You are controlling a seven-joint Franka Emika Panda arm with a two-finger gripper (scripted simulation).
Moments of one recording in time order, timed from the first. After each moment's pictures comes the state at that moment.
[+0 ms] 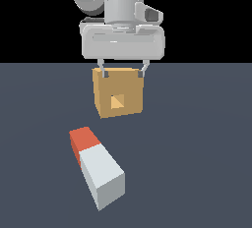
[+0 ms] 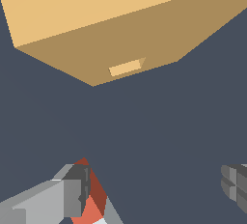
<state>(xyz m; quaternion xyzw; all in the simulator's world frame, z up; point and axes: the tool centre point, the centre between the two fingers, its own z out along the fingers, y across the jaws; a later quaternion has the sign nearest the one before) -0.007 0.043 0.164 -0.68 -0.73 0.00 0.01</state>
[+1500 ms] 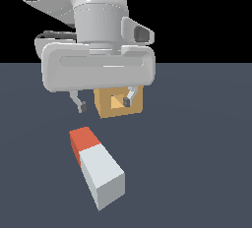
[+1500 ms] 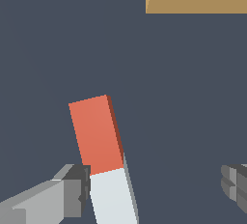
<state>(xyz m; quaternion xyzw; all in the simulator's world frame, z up) -0.040 -0.056 0.113 -0.57 -0.82 0.00 0.00</state>
